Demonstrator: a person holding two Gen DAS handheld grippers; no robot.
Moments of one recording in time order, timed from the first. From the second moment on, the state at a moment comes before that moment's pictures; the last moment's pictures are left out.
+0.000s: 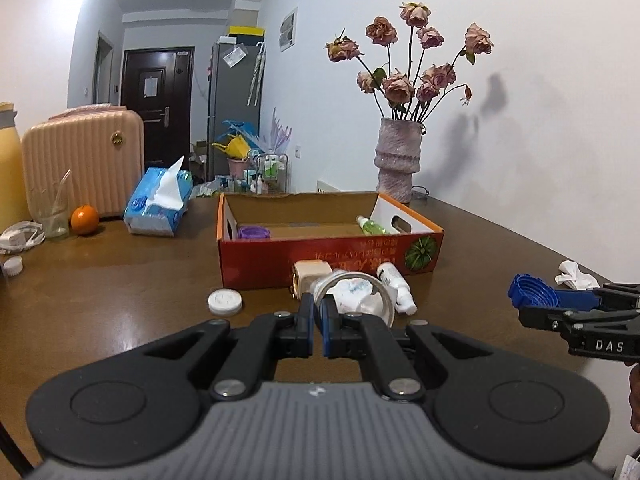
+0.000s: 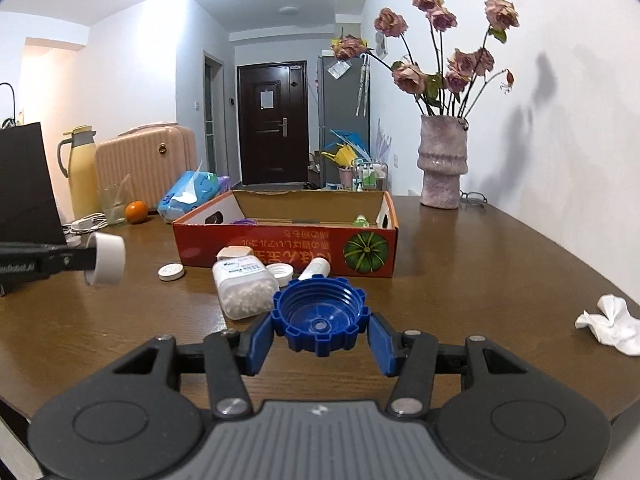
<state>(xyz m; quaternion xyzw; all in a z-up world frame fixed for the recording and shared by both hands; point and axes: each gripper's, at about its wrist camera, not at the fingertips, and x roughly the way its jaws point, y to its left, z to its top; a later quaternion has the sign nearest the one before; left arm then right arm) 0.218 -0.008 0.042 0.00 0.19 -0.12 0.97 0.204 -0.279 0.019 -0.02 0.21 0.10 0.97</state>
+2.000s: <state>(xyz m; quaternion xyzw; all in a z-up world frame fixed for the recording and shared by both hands) 0.513 -0.011 0.114 0.03 0.32 -0.06 0.95 0.553 -0.257 0.101 -0.16 0.33 0.11 0.92</state>
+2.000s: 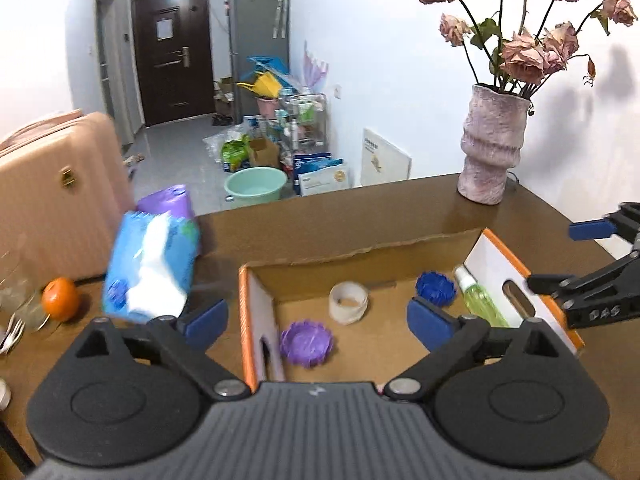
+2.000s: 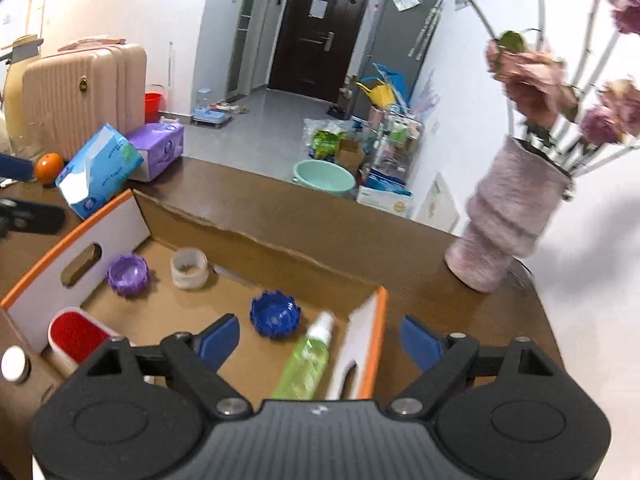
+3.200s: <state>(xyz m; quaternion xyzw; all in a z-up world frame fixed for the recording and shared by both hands) 0.149 0.007 0.034 0.01 0.14 0.03 0.99 0.206 -0.248 0.023 -0.07 0.18 0.12 0.97</state>
